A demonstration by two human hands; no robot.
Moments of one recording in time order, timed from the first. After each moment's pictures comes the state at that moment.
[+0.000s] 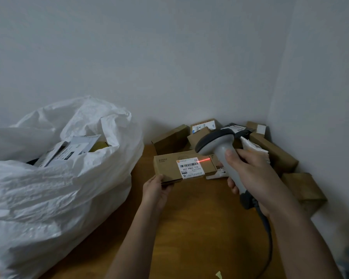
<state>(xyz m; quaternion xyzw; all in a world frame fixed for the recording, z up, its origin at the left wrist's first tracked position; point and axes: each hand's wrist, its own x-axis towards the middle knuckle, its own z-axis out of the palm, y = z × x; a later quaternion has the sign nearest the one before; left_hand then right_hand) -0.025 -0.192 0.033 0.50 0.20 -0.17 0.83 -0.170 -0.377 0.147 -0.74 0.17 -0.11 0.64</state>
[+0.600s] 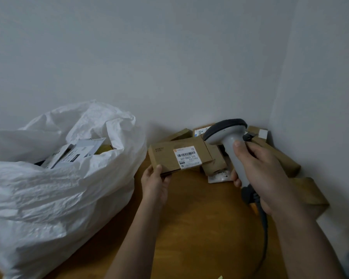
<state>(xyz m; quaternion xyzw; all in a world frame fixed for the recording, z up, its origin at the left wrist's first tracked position) -0.027 -0.197 0.070 0.48 0.18 -0.08 0.85 -0.173 -0.373 0.164 -0.71 0.18 -0.18 0.66</state>
